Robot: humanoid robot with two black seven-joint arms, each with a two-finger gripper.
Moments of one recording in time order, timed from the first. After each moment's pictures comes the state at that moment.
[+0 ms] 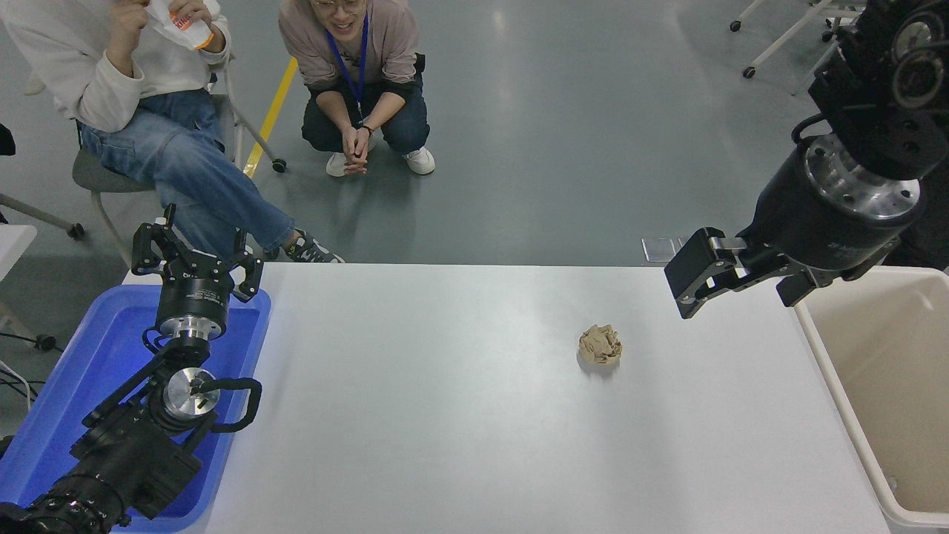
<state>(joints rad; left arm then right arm) -0.55 0.19 -1.04 -0.55 0.03 -0.40 -0.57 2.61 -0.25 -1.36 1.70 -0.09 0.78 -0.02</state>
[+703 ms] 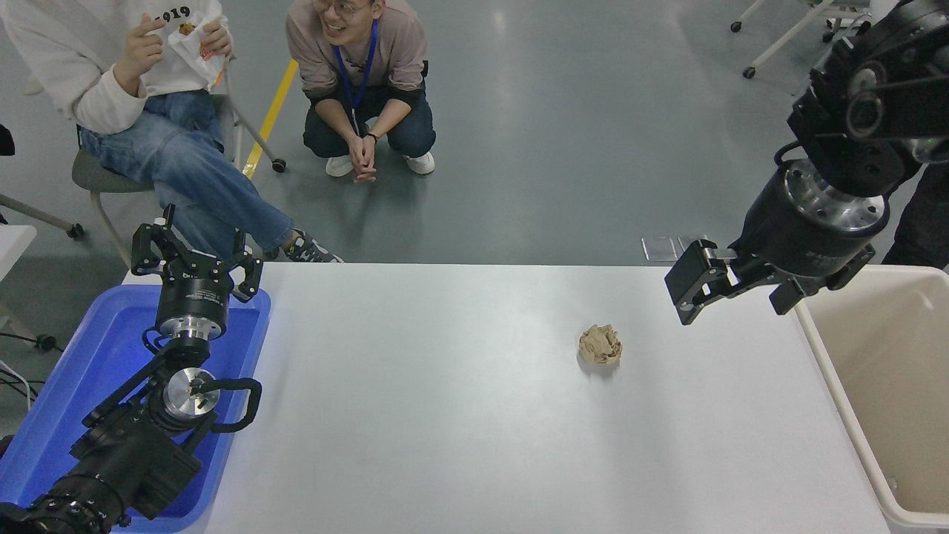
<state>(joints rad) -0.55 0.19 -1.04 -0.55 0.03 -0.40 -0.57 2.35 -0.25 -1.31 1.53 -0.15 0.71 -0.01</state>
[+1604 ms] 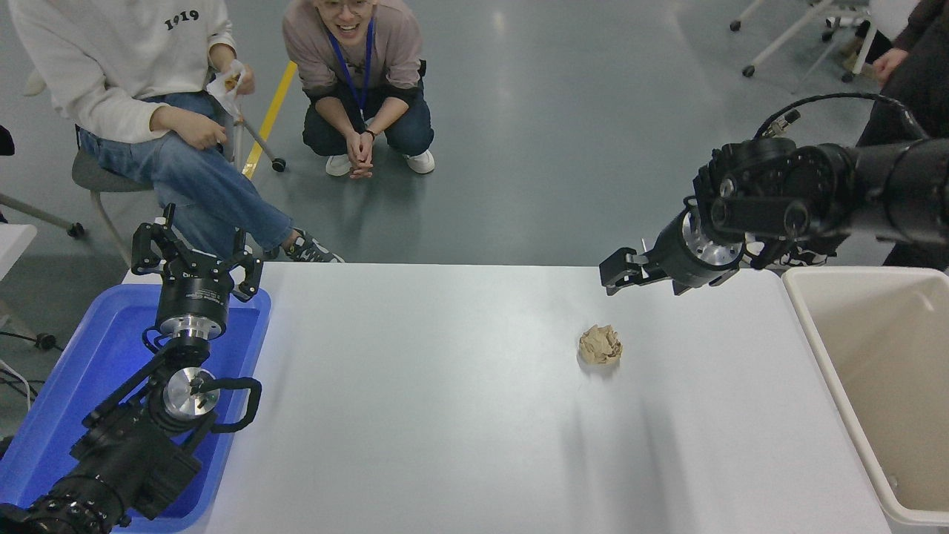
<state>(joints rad) -0.55 0.19 -1.04 -0.55 0.03 -0.40 -0.57 1.58 -0.17 -1.00 0.89 -0.24 0.44 -0.01</state>
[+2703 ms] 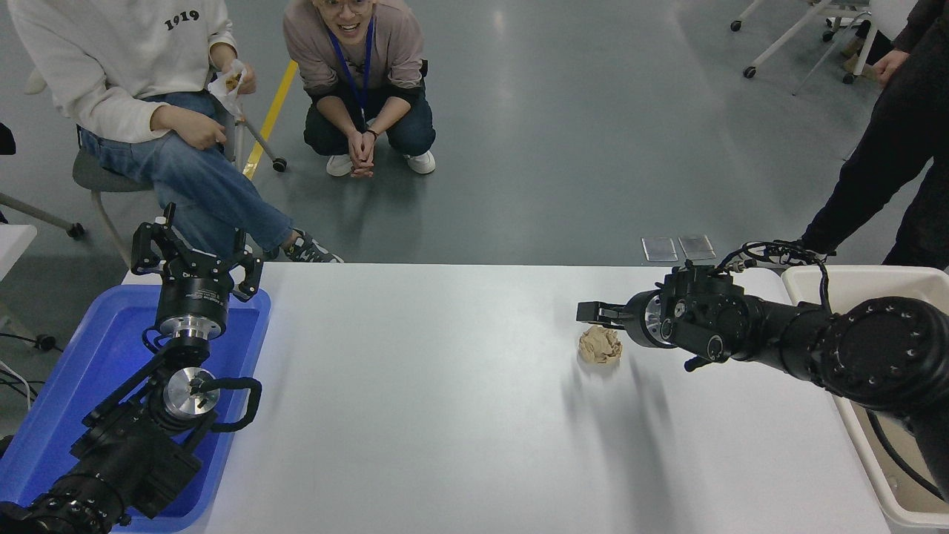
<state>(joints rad) -0.55 0.19 -1.04 -0.55 0.03 -0.40 -0.57 1.10 -0.03 -0.79 0.47 -0.36 0.15 -0.01</state>
